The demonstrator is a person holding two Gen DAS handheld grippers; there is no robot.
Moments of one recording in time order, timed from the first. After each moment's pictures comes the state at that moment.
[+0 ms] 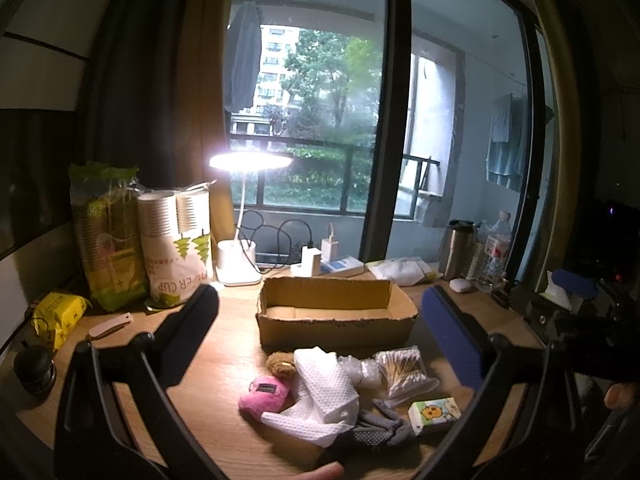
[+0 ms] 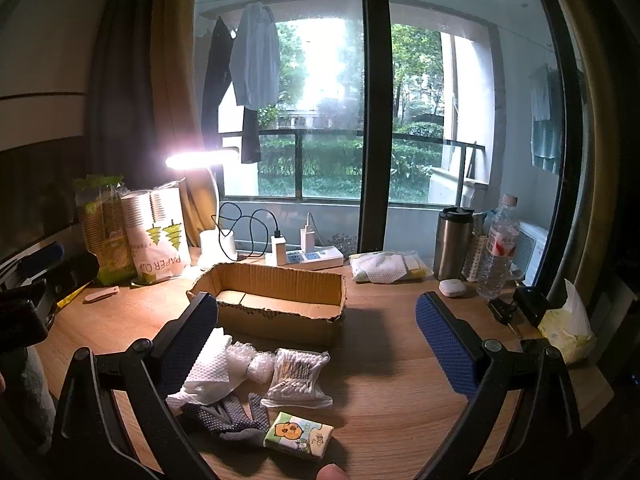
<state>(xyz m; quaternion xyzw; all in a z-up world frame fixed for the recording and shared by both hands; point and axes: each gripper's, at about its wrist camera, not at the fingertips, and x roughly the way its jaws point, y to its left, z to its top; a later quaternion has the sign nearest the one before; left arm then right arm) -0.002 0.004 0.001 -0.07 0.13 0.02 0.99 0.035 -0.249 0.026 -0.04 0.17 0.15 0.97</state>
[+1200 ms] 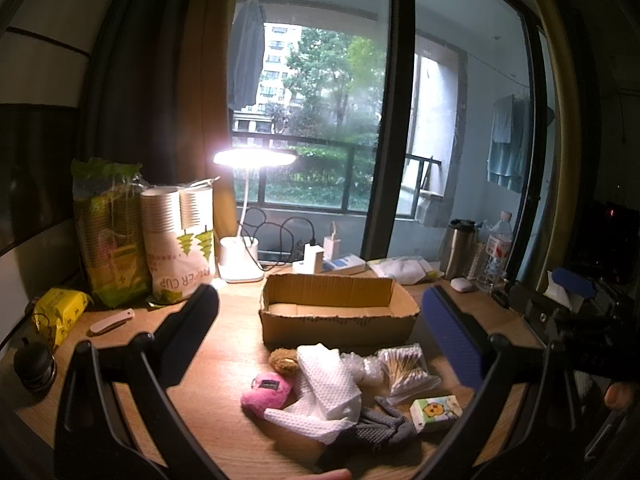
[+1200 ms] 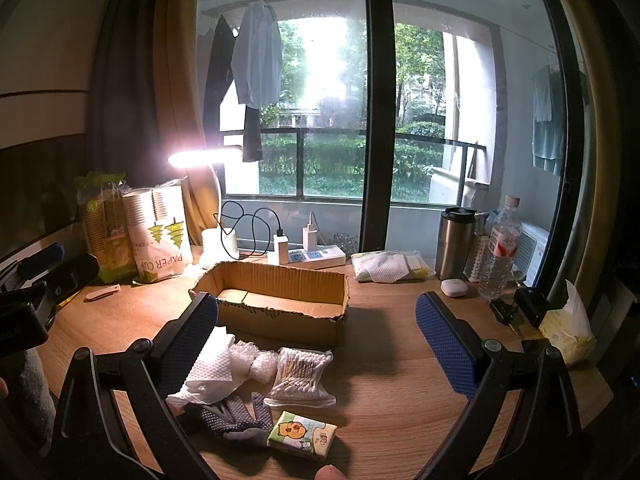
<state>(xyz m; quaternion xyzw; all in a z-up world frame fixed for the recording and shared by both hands) -0.004 0.008 0.000 -0.07 0.13 0.02 0.99 0.036 -0.246 0.025 -0.04 0.17 0.15 0.97</state>
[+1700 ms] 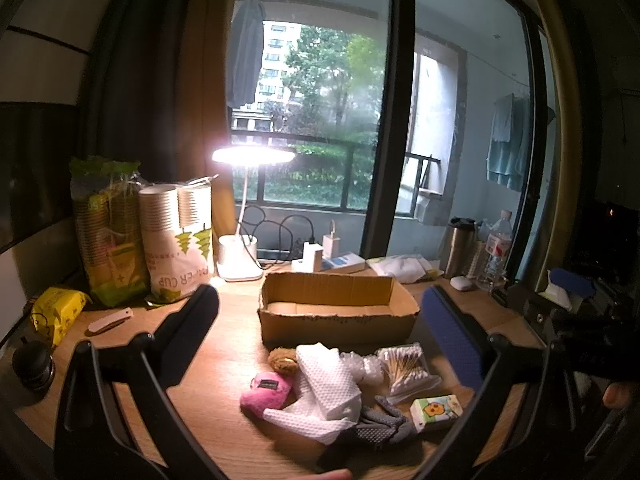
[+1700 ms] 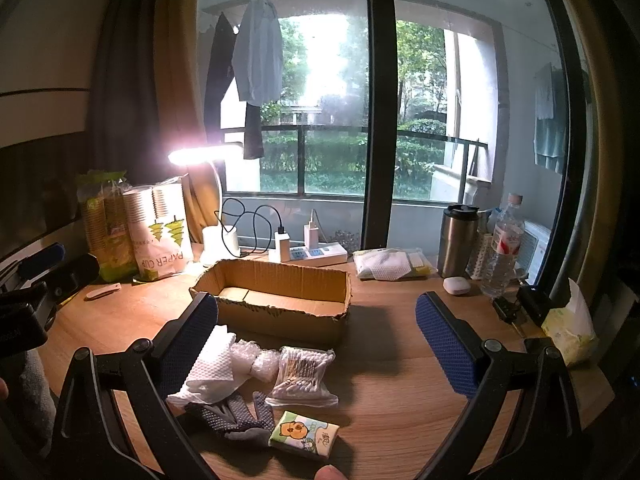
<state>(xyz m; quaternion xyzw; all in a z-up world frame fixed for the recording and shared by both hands) -0.004 0.007 -0.003 -0.07 0.13 0.02 0.99 0.036 -0.239 0.020 -0.05 0.18 0.16 0.97</state>
